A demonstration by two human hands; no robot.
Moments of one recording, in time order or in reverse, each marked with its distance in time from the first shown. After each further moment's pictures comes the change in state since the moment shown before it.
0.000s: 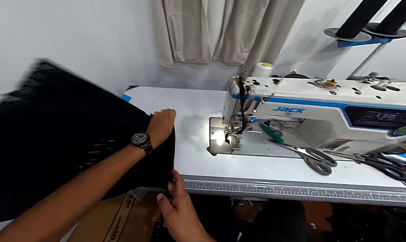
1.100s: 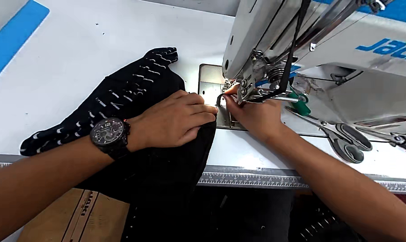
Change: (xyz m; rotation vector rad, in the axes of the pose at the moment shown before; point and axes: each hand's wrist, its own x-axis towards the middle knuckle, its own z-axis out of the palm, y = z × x) left_hand -0.005 0.077 0.062 -0.314 -0.077 0.745; right_hand 0.106 -0.024 -0.261 -1.327 0.482 -0.688
